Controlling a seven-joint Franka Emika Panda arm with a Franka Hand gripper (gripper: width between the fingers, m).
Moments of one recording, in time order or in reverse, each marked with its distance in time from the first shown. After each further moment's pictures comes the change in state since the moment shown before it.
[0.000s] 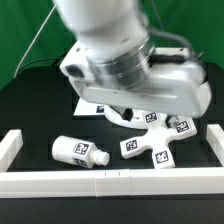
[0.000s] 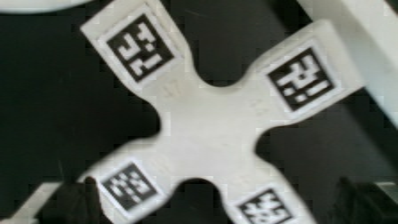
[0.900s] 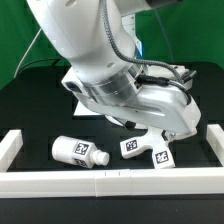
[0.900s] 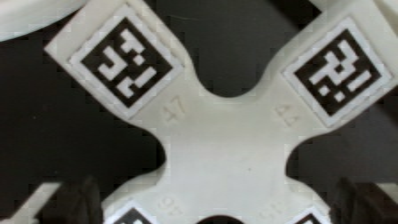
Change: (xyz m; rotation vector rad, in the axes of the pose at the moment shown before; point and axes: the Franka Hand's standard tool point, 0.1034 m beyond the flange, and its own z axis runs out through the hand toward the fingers) arm 0.000 0.003 0.023 0.033 -0.026 0.049
